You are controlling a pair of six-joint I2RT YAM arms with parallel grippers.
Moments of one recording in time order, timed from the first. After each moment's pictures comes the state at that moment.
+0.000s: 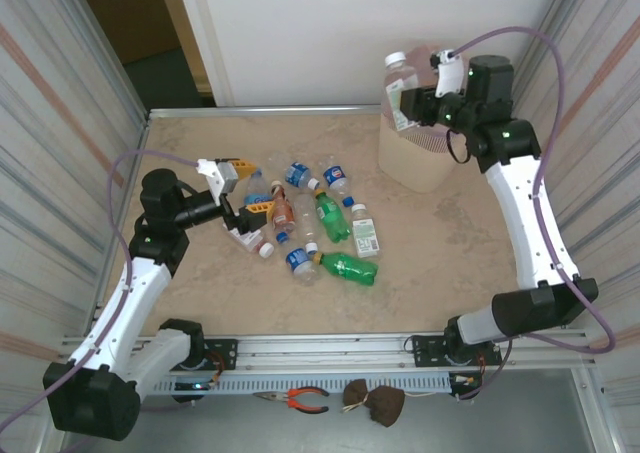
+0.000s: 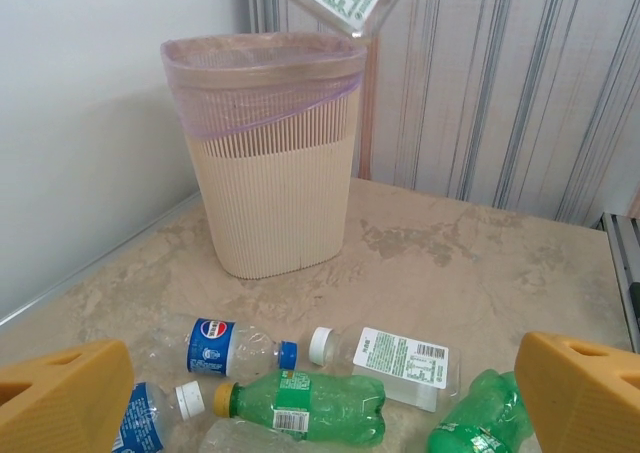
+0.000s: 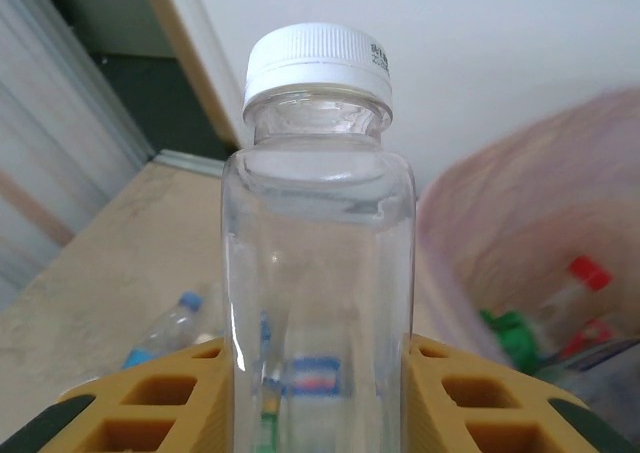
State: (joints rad) left arm -0.18 0.92 0.75 0.04 0.91 0.15; right arm 0.17 1.45 1.75 -0.67 -0.34 0.07
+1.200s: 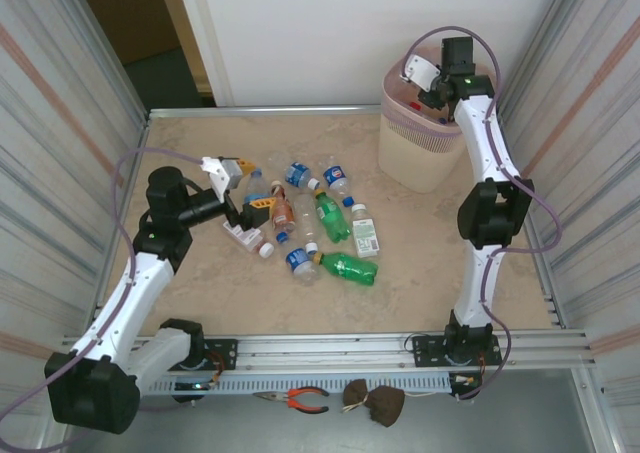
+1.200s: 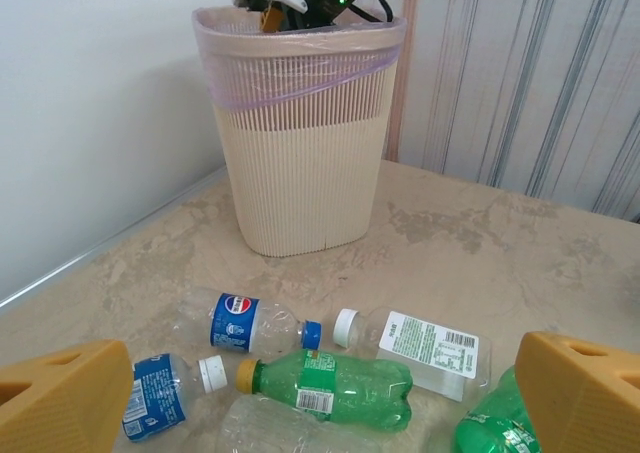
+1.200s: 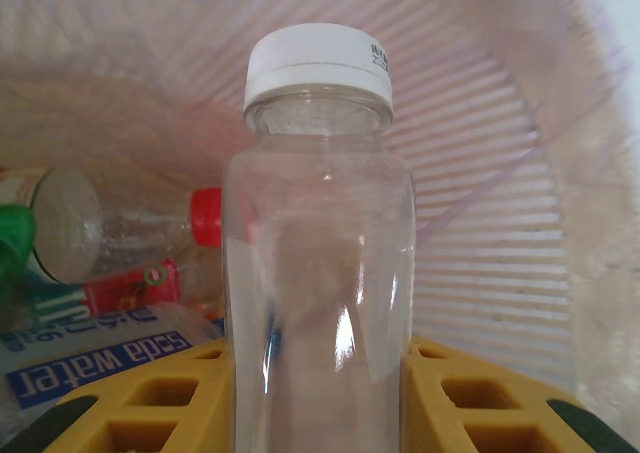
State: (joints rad) left arm -0.19 0.96 0.75 0.03 0.84 0.16; right arm 0.07 2.13 2.24 -0.76 0.06 -1.02
